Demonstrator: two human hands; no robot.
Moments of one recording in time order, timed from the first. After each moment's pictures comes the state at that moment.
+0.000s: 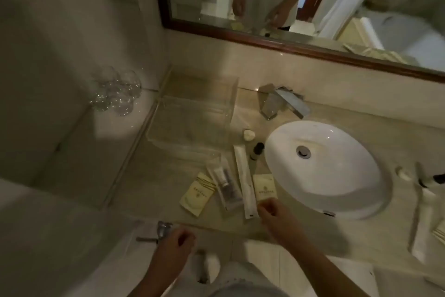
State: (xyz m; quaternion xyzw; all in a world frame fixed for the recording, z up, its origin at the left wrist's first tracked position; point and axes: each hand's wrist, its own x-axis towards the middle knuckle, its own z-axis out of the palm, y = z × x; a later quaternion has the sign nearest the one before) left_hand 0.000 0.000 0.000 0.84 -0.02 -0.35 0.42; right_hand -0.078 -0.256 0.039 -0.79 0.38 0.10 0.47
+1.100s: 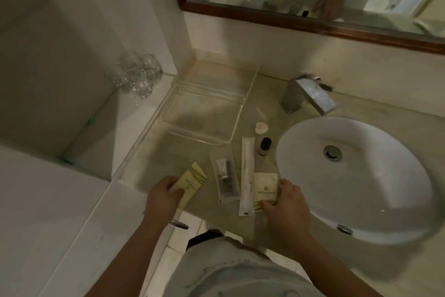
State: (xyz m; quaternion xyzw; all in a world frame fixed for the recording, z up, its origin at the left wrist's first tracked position) left_hand 0.042 -0.048 0.026 0.90 0.07 -0.16 0.39; right_hand -0.065 -0.318 -0.014 -0.90 0.32 0.05 0.29
